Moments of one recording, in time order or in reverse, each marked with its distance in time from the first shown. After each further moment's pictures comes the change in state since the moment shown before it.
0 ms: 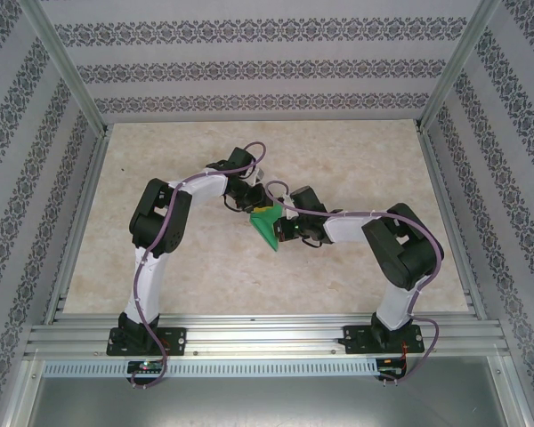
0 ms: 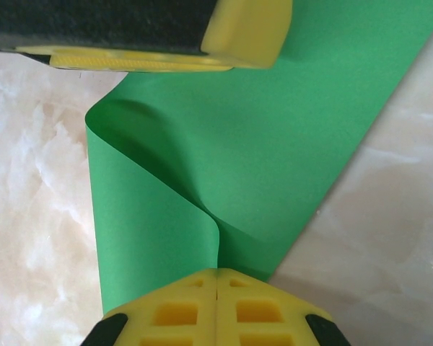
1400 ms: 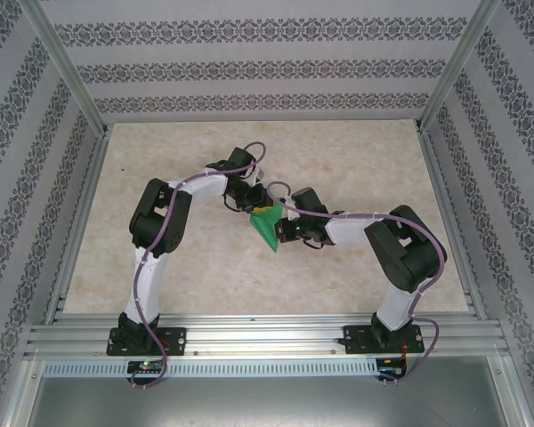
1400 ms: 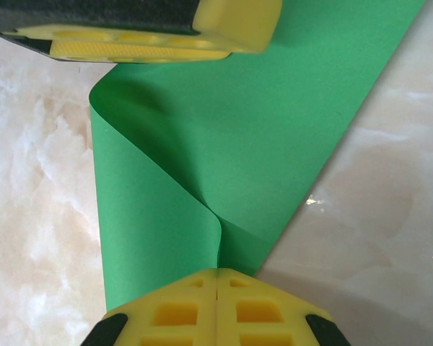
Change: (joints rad) left arm 0.000 0.000 0.000 0.000 0.000 0.000; right arm 0.000 -0.023 -0.021 -0.003 0.003 0.018
